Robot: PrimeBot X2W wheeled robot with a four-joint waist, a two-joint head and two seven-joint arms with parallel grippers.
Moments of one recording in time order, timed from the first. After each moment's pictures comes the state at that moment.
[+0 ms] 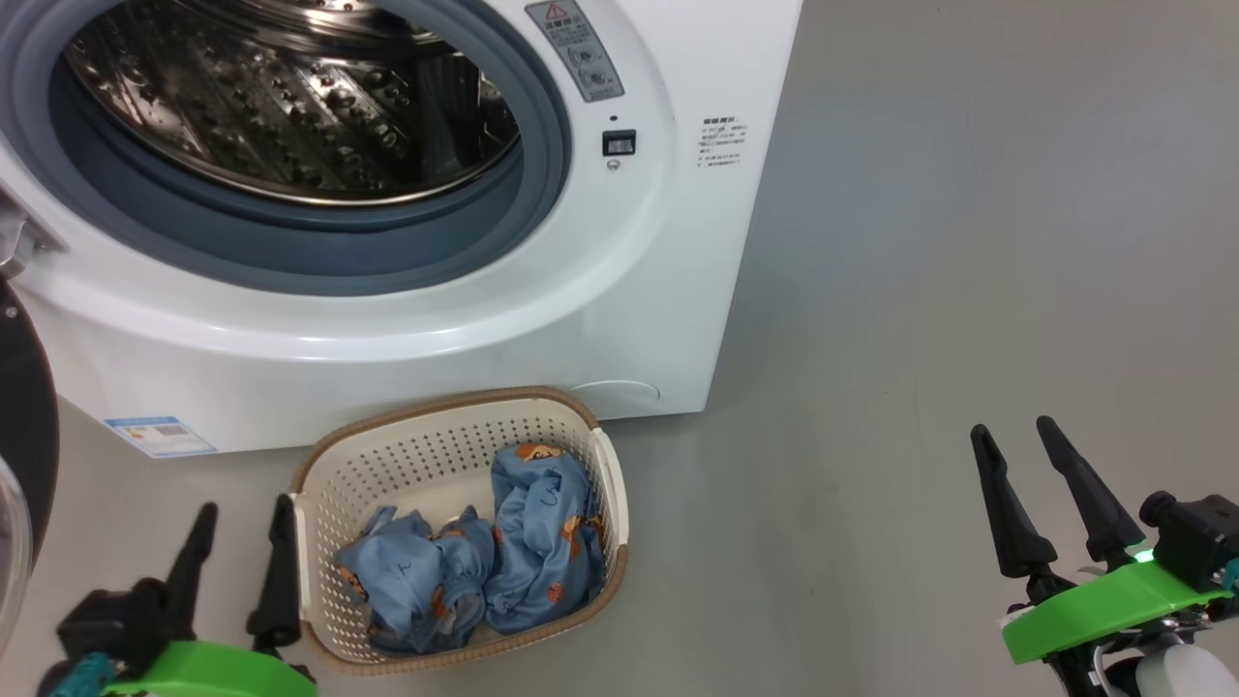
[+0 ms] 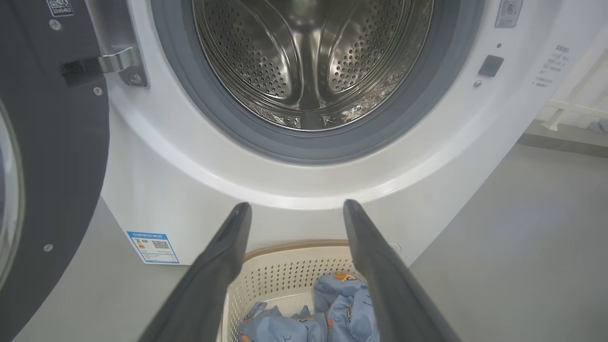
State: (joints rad) left arm -0.09 0.18 -0.04 0.24 -0.39 -0.13 -0.26; right arm -0.11 -0.25 0.06 0.18 0.47 0.13 -0.25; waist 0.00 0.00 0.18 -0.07
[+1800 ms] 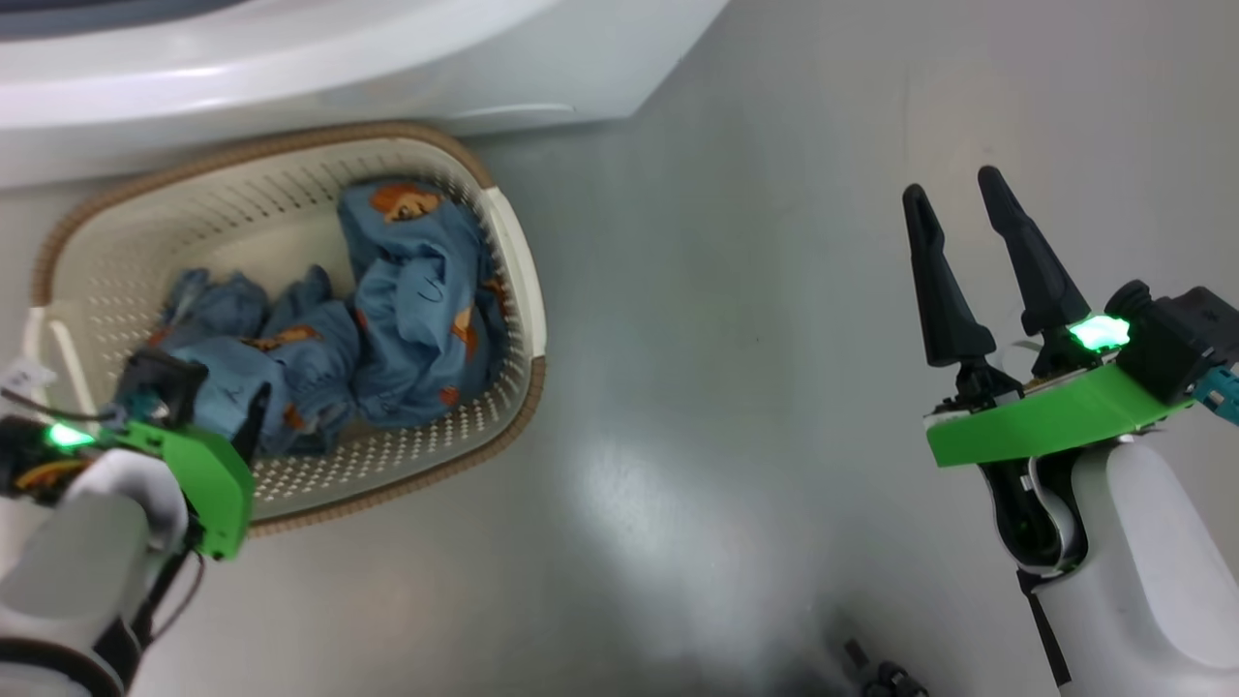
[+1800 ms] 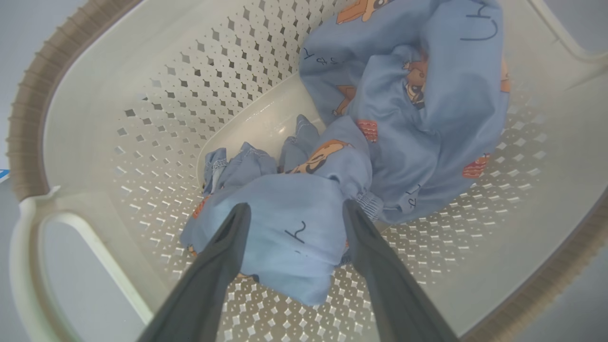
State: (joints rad) left arm -0.83 0.35 -0.79 1.09 -0.50 -0.13 -0.25; right arm -0.44 -0.16 0.12 0.12 0.43 0.13 -0.25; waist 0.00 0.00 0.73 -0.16
